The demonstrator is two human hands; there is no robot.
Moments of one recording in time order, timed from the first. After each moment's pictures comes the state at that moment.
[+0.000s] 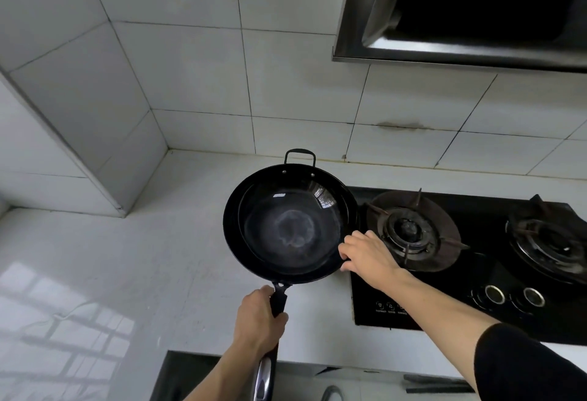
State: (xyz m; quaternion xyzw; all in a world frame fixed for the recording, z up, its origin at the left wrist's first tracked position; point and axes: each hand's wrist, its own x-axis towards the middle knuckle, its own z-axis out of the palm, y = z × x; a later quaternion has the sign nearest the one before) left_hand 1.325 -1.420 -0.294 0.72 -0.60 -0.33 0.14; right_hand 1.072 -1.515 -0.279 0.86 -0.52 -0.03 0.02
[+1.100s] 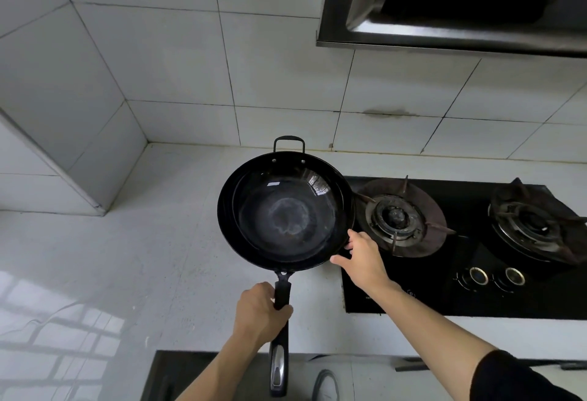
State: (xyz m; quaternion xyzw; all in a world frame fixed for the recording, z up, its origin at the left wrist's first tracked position) left_hand 1.310 -1.424 -0.290 0.71 -0.58 -0.39 0.08; right_hand 1.080 -1.484 -0.300 0.58 -0.73 0.20 -0.28
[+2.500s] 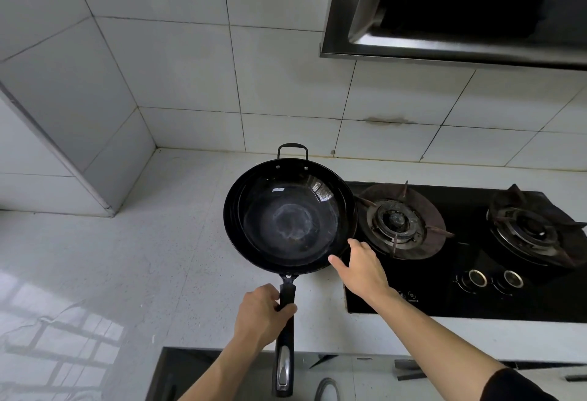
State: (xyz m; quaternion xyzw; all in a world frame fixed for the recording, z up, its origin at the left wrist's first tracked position) left_hand 1.318 -1.410 -0.290 0.69 -0.60 -0.38 0.14; right_hand 1.101 -1.459 -0.275 0.57 -0.77 0.12 -0.24
